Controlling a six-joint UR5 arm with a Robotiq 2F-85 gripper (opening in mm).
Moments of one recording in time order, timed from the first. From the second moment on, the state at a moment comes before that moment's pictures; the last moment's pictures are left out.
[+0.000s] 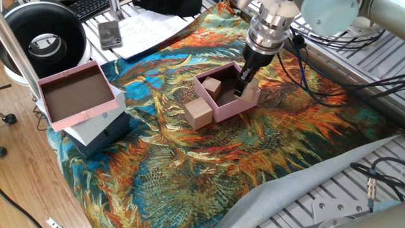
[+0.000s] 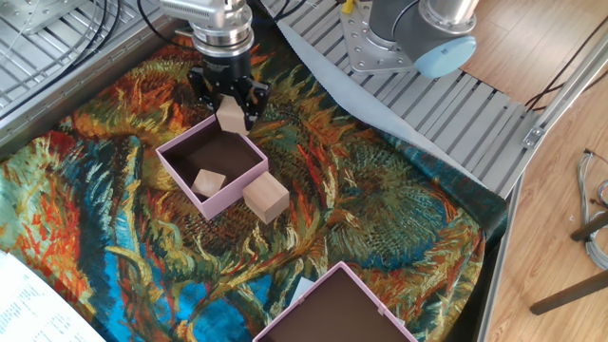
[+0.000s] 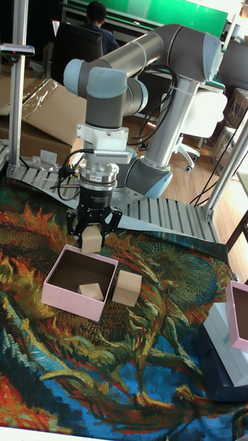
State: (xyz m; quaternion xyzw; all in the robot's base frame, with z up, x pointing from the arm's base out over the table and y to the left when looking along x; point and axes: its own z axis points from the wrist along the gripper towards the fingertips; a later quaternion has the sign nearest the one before) arm 0.476 -0.052 0.097 -0.15 0.98 0.04 0.08
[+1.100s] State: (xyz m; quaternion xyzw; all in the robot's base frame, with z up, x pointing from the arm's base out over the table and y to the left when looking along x) arm 0.431 -0.048 0.085 -0.11 0.99 0.06 0.05
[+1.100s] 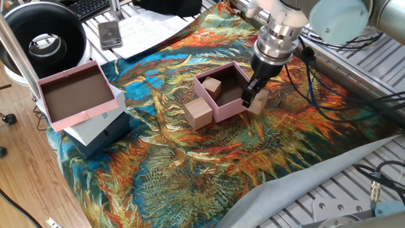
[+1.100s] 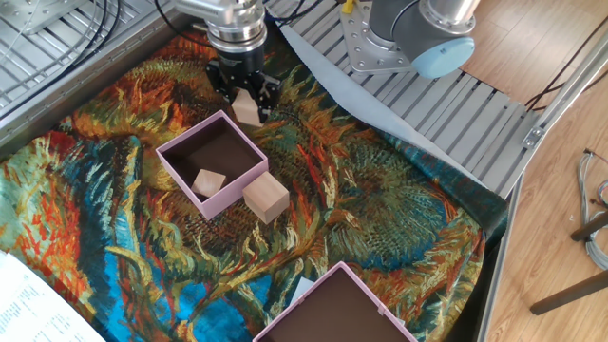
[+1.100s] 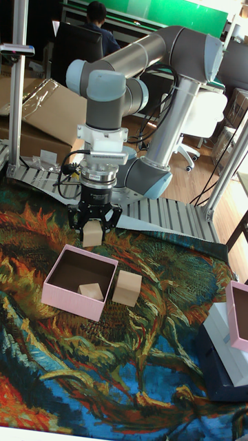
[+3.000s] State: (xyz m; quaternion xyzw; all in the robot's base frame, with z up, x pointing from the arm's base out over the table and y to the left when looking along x) arm 0.457 -0.066 0.057 -0.22 0.97 0.01 0.07
